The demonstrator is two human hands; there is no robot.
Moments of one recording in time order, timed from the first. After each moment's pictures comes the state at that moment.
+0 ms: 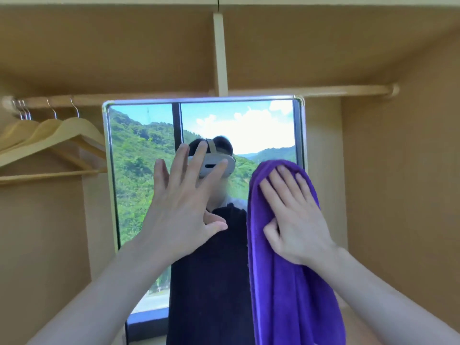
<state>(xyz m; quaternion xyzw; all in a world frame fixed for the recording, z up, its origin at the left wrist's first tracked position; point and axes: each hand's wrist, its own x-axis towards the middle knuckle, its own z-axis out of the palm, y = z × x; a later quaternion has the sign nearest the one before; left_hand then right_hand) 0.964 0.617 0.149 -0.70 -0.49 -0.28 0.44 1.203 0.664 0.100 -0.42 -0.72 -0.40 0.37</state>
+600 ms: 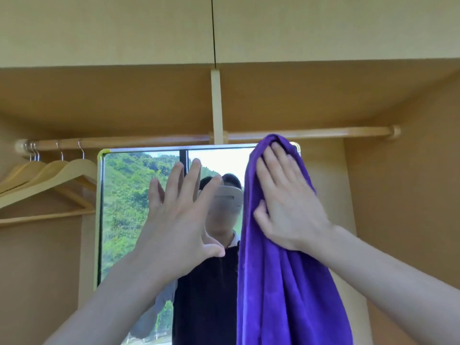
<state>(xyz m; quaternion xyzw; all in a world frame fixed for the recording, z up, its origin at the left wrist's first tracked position) 0.983 0.624 0.198 -0.69 -0.53 -0.27 0.41 1.205 0.661 0.213 -0.41 -0.70 -0.45 0.37</state>
